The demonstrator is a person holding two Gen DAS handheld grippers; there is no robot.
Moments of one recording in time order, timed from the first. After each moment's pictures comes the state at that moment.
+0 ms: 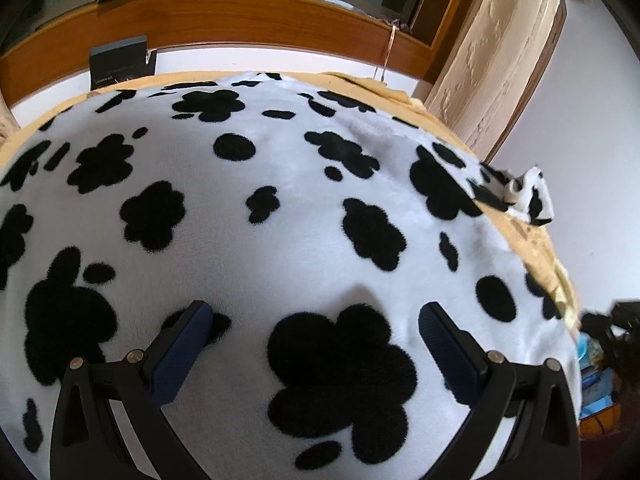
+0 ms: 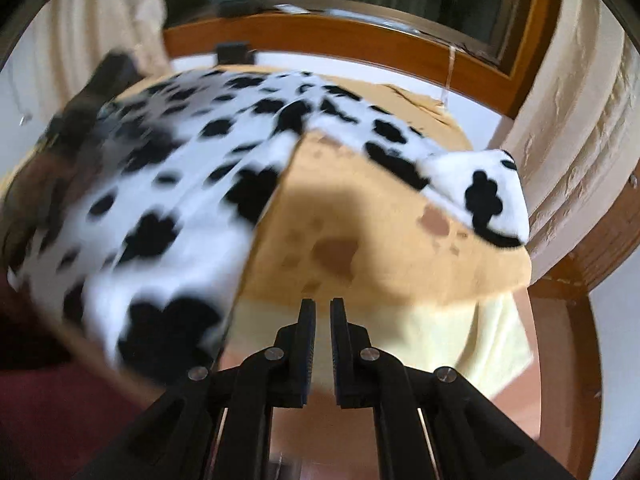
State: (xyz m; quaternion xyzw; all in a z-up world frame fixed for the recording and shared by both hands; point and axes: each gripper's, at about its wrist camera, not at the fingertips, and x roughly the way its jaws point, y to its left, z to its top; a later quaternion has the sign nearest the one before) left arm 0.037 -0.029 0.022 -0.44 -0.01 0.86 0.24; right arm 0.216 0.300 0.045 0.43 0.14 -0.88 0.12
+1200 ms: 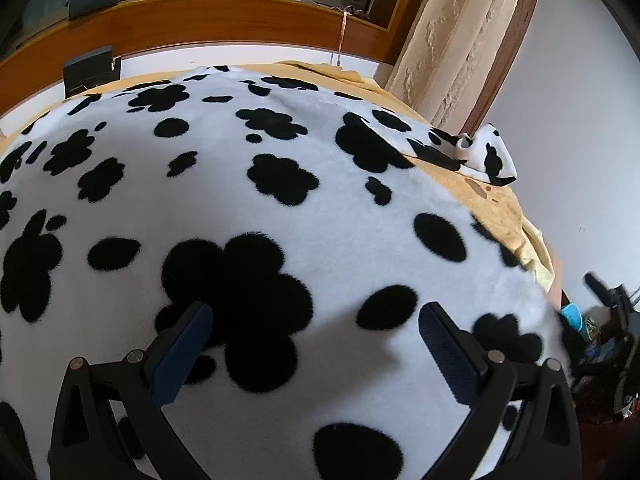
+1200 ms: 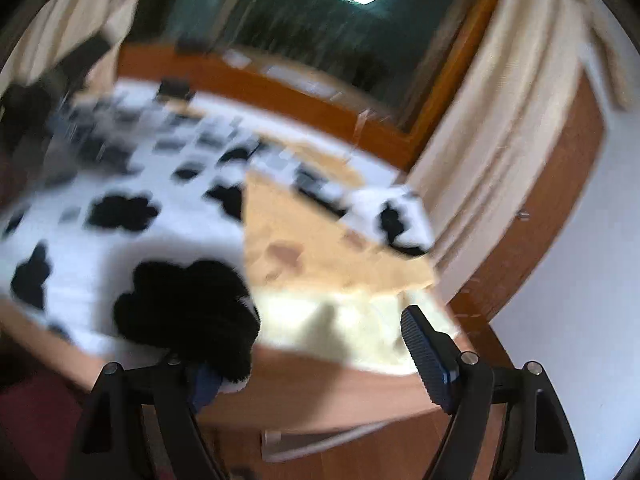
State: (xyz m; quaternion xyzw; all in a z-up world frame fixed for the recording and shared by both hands) left arm 0.094 0.007 0.023 -0.43 0.00 0.85 0.29; right arm 0.277 0.259 0.024 0.30 0.22 -0.93 -0.07
